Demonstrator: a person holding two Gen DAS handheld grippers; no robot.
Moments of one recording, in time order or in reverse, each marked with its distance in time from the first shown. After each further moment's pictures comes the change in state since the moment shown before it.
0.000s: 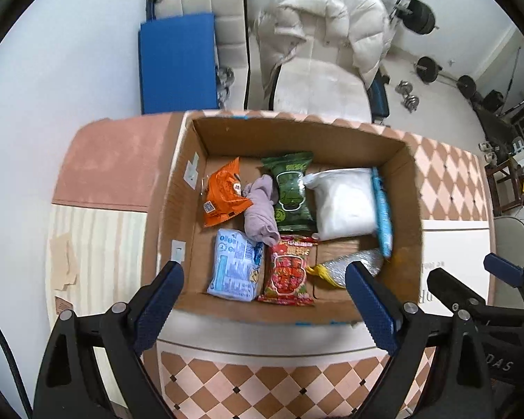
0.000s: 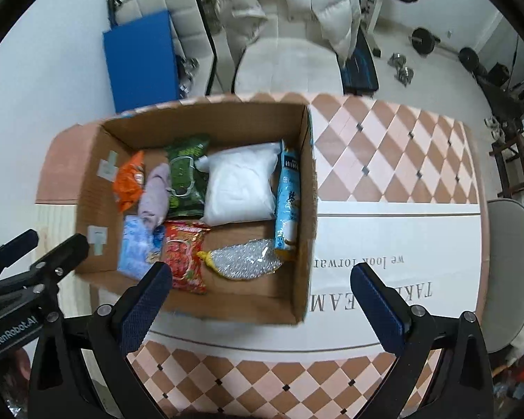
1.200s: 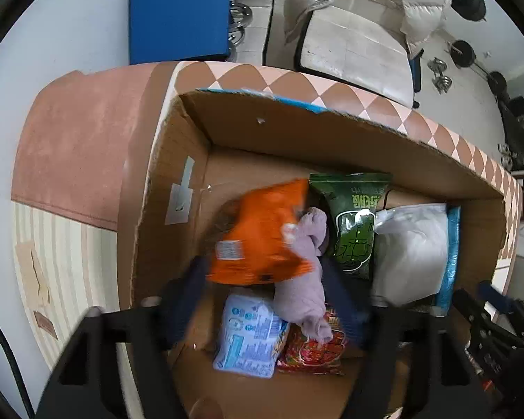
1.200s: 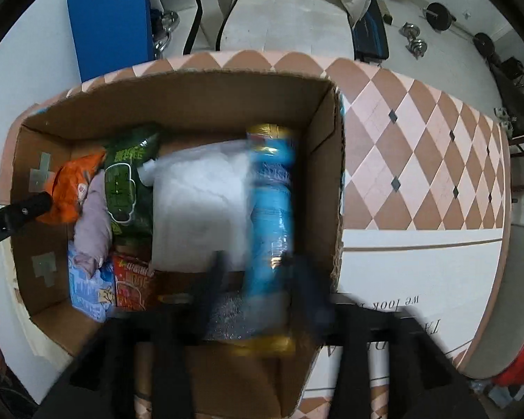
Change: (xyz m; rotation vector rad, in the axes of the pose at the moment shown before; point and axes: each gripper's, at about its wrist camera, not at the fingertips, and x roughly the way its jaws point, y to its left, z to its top) left arm 0.160 0.047 0.089 -0.099 0.277 -0.022; right arm 0.142 -0.007 0.079 -0.012 0.210 -0.053
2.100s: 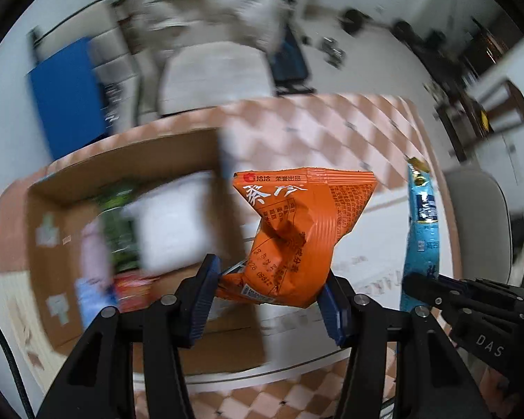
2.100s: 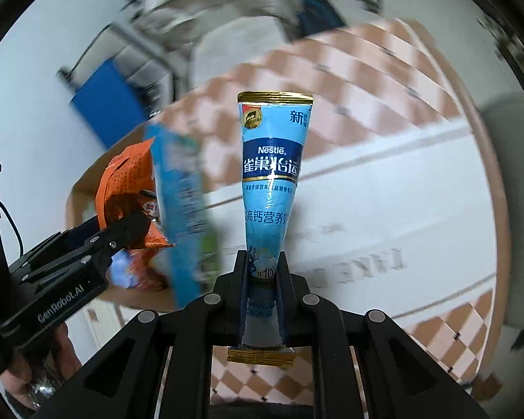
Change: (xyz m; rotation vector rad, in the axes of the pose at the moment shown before) left arm -0.077 -0.223 -0.093 0.330 -0.171 -0.089; right arm -0.079 -0.208 -0.120 0.272 -0.099 0.329
